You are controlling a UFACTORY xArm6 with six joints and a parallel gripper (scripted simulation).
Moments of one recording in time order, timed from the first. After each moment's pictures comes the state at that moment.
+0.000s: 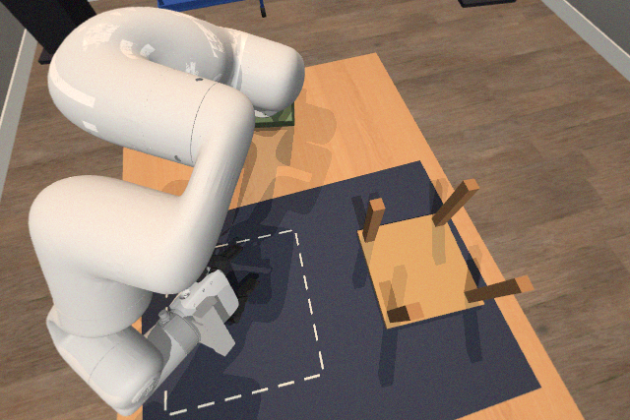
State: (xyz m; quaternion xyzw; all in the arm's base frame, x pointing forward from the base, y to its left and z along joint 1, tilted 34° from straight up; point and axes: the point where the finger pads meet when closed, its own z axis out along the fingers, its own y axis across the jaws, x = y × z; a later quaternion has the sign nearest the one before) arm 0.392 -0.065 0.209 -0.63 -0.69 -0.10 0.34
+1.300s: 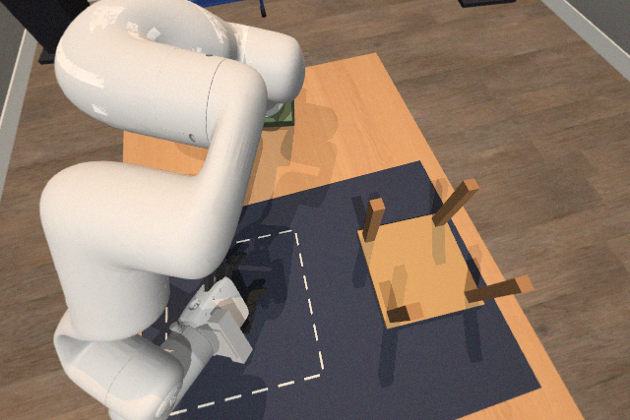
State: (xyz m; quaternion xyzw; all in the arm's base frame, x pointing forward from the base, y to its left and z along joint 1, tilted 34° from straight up) arm 0.402 -0.051 0.227 -0.61 -0.73 -0.07 0.29
